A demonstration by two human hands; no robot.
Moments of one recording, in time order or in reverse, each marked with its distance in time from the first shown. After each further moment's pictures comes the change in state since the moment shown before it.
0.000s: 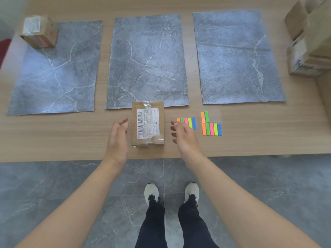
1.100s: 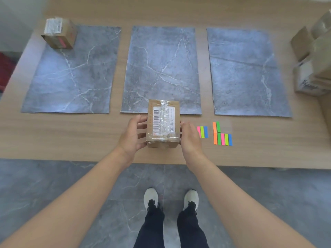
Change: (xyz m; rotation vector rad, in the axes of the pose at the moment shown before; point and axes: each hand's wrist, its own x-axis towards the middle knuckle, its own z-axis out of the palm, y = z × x) left_hand 0.018 0.038 -0.026 -0.160 -0.135 -0.226; right_hand -0.006 -0.031 0.058 -0.018 0.117 0.028
